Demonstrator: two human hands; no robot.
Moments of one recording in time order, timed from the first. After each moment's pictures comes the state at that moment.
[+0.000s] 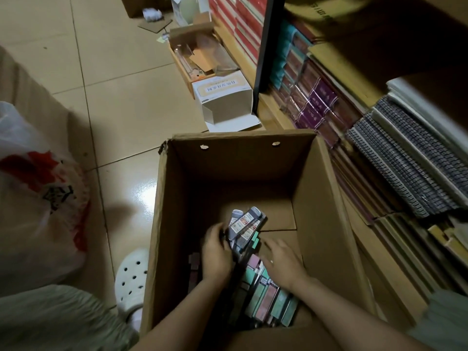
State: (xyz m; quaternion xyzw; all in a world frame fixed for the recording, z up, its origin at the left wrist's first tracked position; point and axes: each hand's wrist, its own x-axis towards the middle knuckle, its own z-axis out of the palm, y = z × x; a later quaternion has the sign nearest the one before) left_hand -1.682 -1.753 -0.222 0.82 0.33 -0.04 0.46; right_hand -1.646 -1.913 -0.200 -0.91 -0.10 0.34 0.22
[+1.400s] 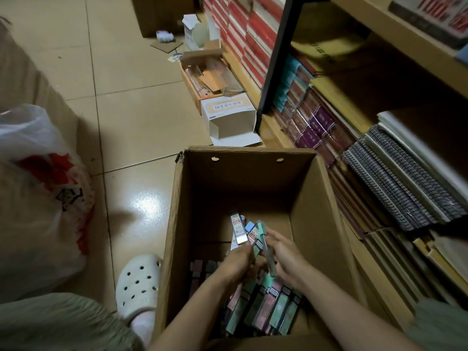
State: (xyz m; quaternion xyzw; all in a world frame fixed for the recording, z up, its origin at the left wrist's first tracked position) left_hand -1.676 -1.766 -0.162 0.54 0.30 -0.30 0.72; right_hand -1.625 -1.883 -0.156 -0.63 0.27 0.34 0.65
